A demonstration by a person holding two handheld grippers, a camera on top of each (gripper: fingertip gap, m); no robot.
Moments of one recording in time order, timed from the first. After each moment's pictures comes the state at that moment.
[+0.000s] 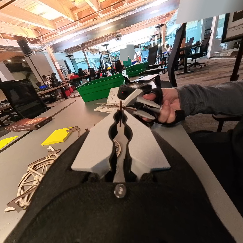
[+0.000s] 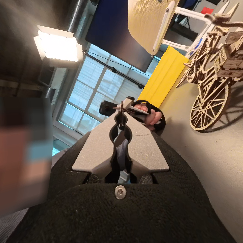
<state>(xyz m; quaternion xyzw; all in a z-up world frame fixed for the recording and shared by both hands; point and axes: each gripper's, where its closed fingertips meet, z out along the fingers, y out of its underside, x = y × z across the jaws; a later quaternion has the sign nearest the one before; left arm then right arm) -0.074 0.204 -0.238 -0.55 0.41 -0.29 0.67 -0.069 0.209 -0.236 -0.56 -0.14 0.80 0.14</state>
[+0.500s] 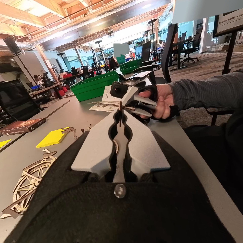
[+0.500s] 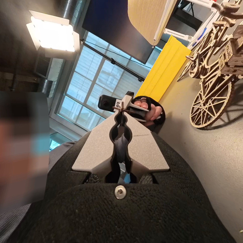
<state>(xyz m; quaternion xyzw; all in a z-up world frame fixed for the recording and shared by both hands) -0.070 0.199 -0.243 -0.54 0.43 -0.29 0.66 -0.068 0.203 -0.240 -0.57 -0.17 0.80 0.12</state>
